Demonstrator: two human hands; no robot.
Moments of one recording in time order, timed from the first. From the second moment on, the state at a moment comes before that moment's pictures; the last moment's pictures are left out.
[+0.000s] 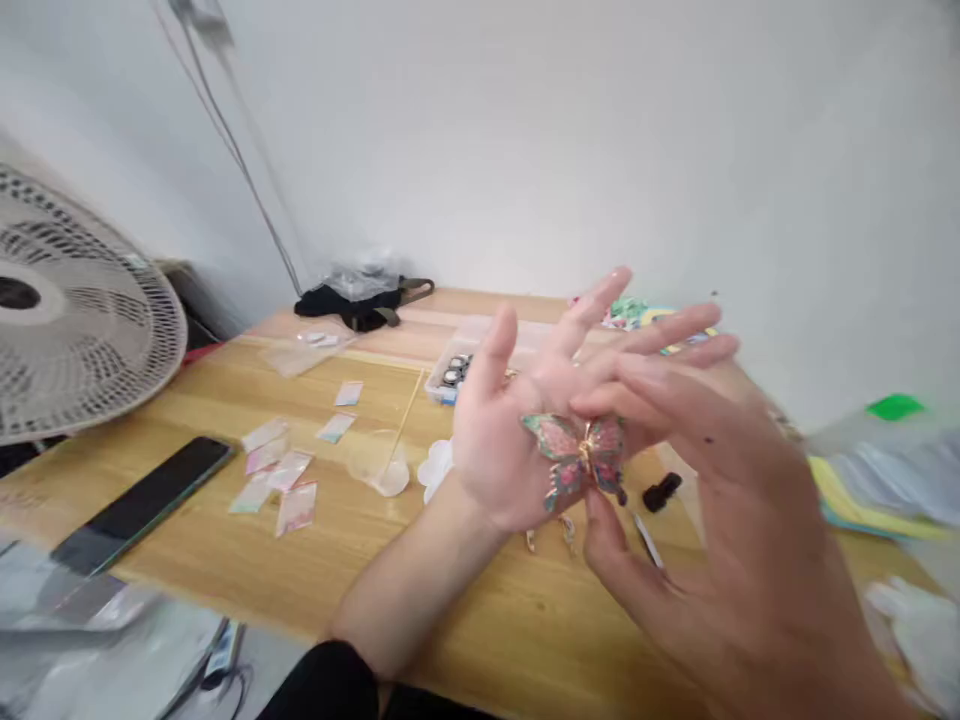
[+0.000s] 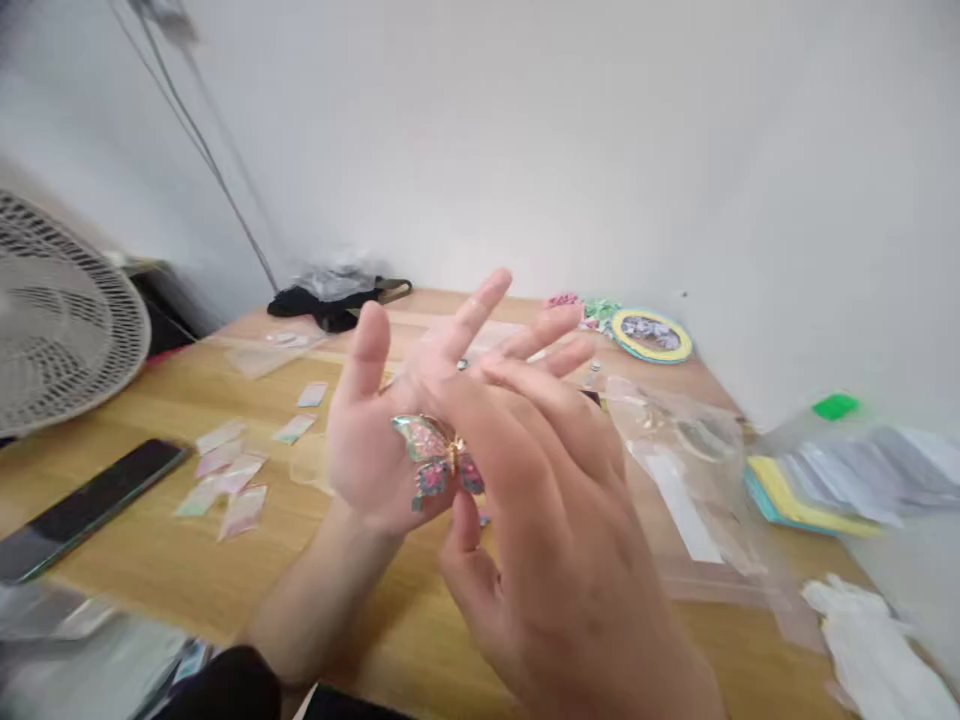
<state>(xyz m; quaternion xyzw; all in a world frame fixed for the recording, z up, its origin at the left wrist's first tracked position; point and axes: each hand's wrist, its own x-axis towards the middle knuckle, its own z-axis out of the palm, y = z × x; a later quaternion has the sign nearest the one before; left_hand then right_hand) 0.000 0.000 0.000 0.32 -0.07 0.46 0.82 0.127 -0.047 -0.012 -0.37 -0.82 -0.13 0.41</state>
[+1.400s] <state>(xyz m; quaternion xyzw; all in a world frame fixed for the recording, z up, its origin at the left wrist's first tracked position) 0.019 0.010 -0.009 0.30 0.12 0.47 0.82 0.138 -0.036 -0.015 -0.39 -0.80 -0.06 0.45</state>
